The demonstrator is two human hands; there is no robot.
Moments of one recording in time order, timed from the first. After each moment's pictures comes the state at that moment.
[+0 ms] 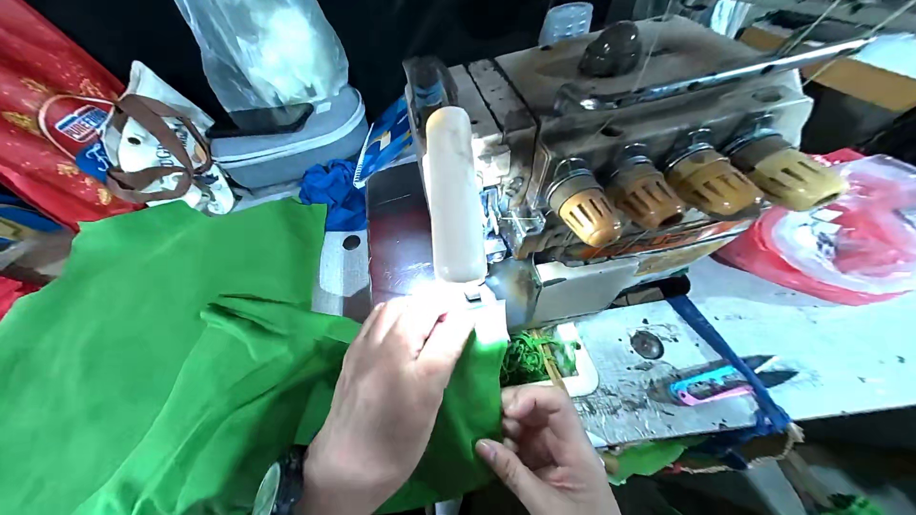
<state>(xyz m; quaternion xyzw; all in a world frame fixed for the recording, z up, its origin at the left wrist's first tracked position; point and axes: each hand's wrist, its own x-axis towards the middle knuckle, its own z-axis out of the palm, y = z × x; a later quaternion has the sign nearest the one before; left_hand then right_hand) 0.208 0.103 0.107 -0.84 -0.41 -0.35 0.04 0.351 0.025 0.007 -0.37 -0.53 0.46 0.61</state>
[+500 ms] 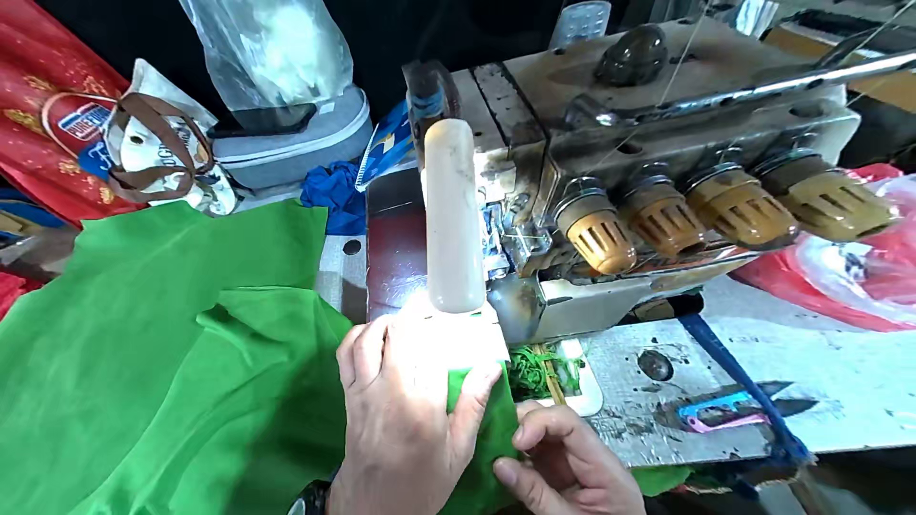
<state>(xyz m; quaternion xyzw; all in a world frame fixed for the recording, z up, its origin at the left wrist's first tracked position) 0.210 0.095 0.066 -0.79 -0.50 -0.34 0.12 0.372 0.031 0.016 -0.31 -0.54 0.50 0.60</state>
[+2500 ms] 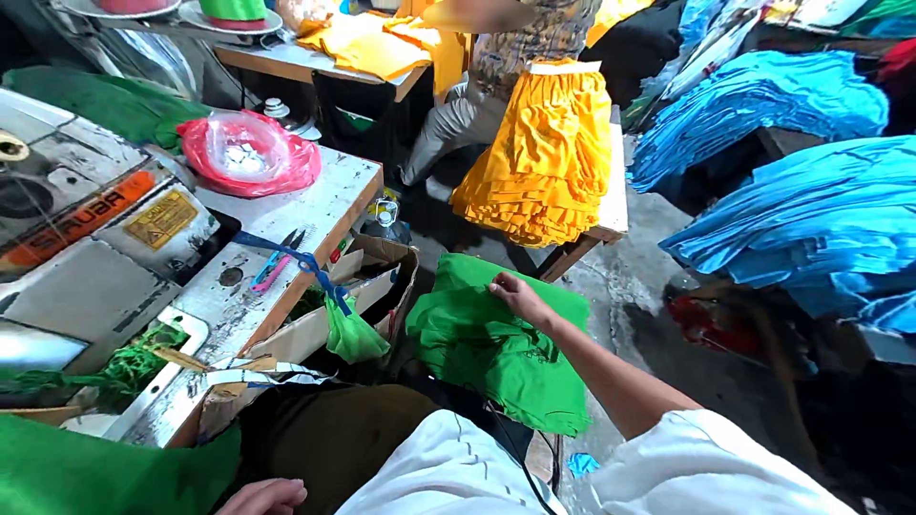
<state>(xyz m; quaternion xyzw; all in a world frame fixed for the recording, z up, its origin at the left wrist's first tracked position) 0.192 -0.002 0.007 -0.86 -0.09 -0.08 -0.50 0.627 -0.270 -0.103 -0.85 -0.22 0.23 0.41</state>
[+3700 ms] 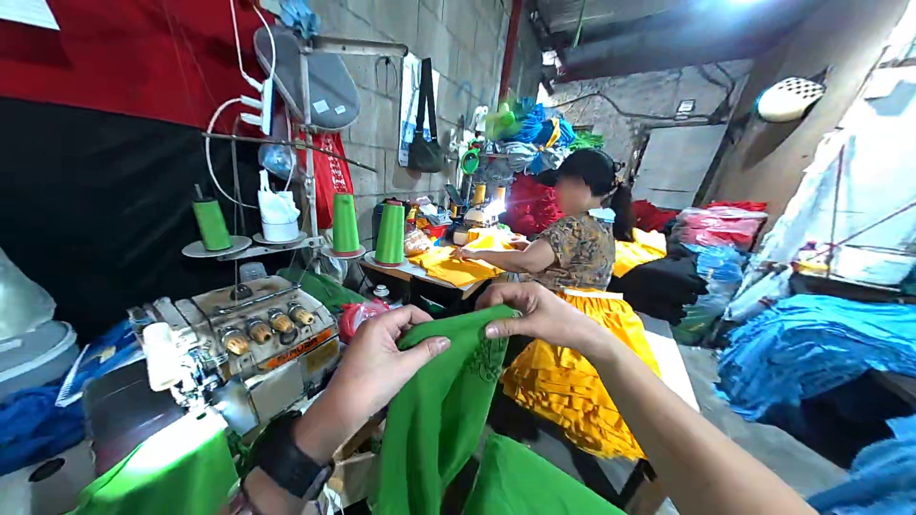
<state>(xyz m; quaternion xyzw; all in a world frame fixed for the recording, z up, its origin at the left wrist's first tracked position) 0.366 0.006 0.202 -0.81 0.01 -0.37 -0.45 0.586 -0.160 0.241 -0.61 -0.67 0.07 0.41</state>
